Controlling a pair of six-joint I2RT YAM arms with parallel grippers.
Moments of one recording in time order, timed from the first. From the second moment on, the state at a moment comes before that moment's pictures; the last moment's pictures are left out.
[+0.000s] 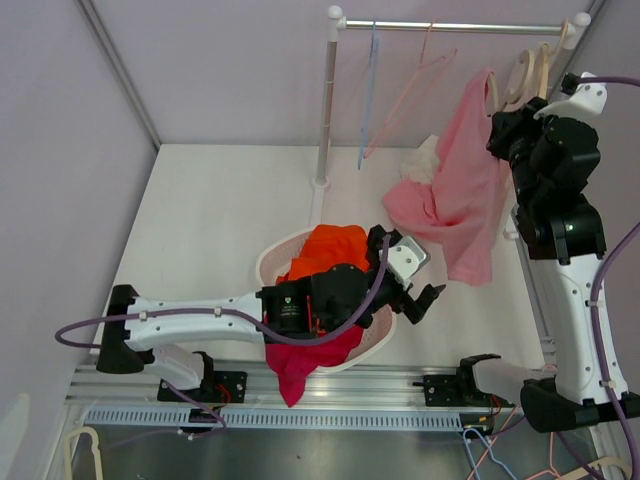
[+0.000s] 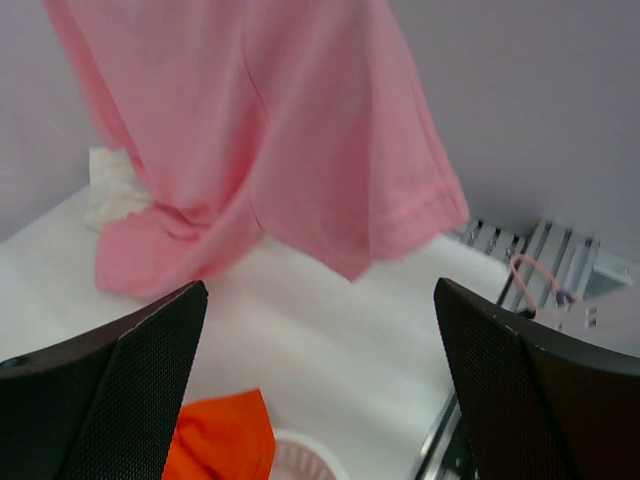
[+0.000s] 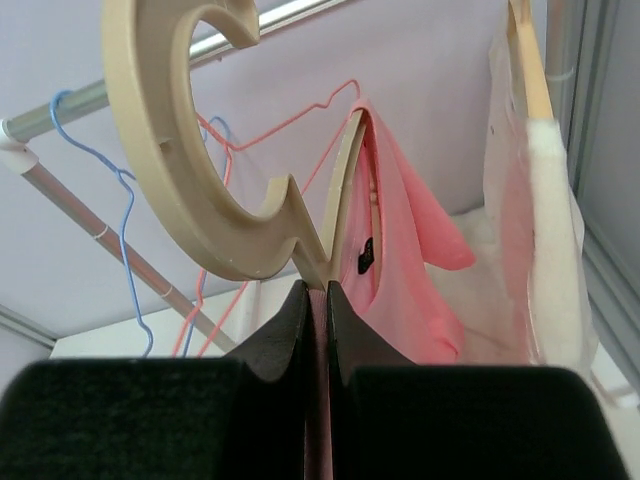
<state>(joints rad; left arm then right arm) -1.46 1.44 1.37 -0.01 -0.47 -0.01 0.18 1.19 1.70 -0.47 0.27 0.34</state>
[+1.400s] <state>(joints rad) -1.77 1.45 1.09 0.63 -0.33 0.24 0.21 1.23 1.77 -0.66 0.31 0.39</state>
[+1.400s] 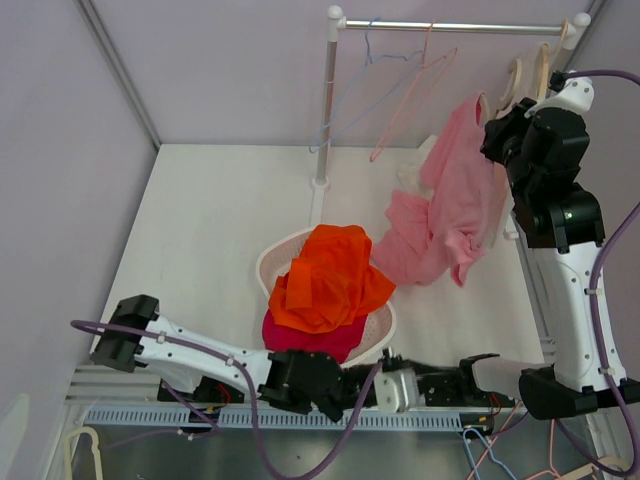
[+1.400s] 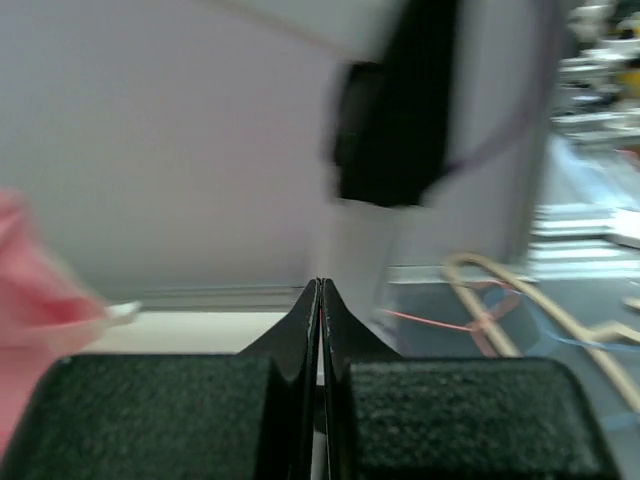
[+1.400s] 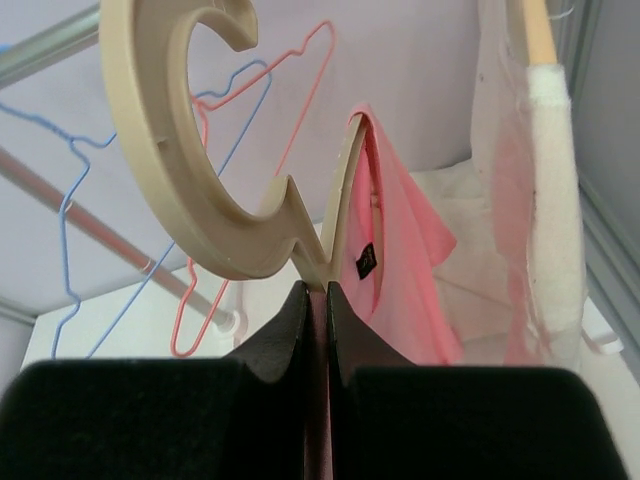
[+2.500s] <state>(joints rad) -1.52 1.25 1.14 0.29 -0.50 -0.01 0.16 1.43 1.88 -0.53 0.24 0.27</state>
